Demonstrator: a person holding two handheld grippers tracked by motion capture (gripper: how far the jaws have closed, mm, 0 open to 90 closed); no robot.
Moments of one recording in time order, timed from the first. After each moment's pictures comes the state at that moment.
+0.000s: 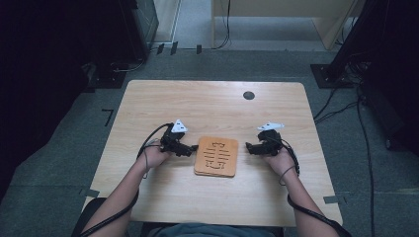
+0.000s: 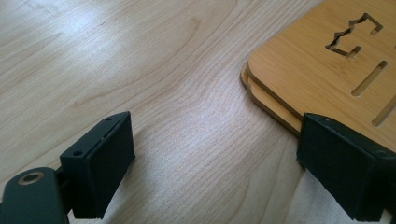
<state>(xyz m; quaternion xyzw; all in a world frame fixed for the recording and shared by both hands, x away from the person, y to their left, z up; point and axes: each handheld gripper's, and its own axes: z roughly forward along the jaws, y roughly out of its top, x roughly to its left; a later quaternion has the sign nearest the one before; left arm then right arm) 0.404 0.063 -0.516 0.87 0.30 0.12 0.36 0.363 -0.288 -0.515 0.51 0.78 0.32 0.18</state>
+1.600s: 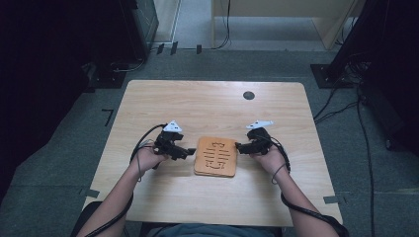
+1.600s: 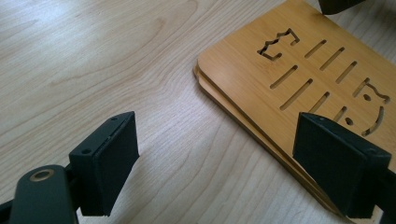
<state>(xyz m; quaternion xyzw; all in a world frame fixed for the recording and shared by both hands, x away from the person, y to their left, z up) 0.385 0.078 -0.490 0.87 0.31 0.05 0.38 0.367 -0.255 -0.504 0.48 0.80 0.33 0.15</state>
